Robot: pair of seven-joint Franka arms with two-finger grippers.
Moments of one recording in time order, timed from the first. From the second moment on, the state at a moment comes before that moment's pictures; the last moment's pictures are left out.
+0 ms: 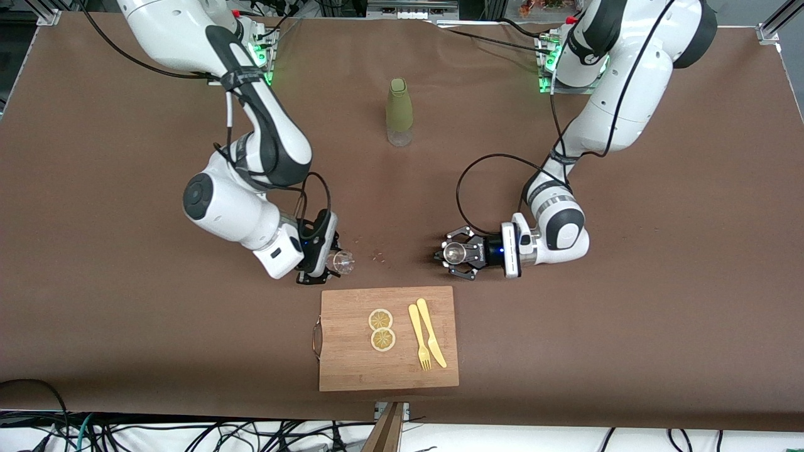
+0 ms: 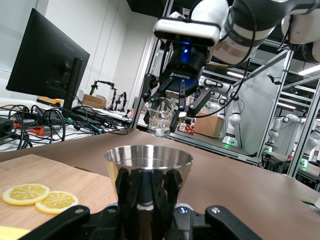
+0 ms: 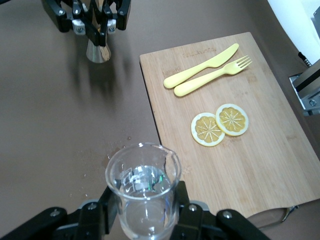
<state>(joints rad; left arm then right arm) -0.25 0.94 -0.06 -1.61 -1.94 1.80 2.33 0.43 0.62 0.03 -1.51 0.48 2.37 -1.23</state>
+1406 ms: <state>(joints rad) -0.60 0.94 0.12 -1.62 -2.30 1.88 2.35 0.56 0.62 0.04 -1.47 0.02 2.38 -0.74</state>
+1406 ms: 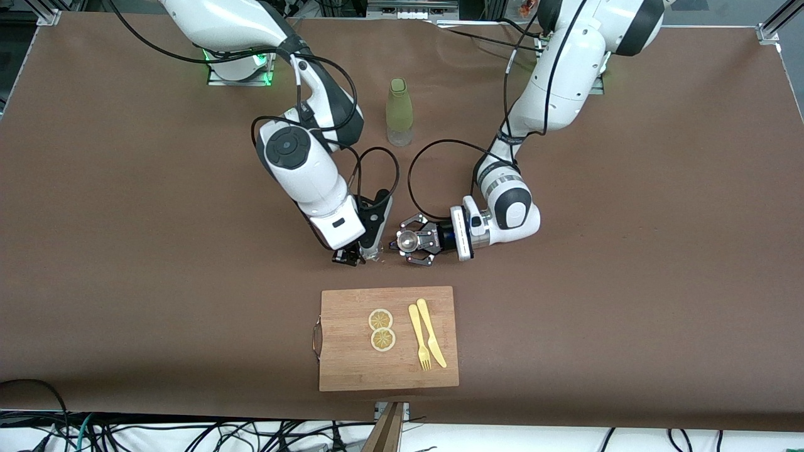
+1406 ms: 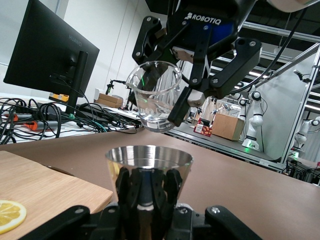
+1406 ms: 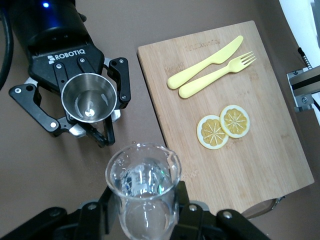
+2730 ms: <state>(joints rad) -0.70 0.97 0.19 -1.58 -2.41 1.91 2.36 0.62 0.62 0.04 -1.47 -0.17 2.37 -0.67</state>
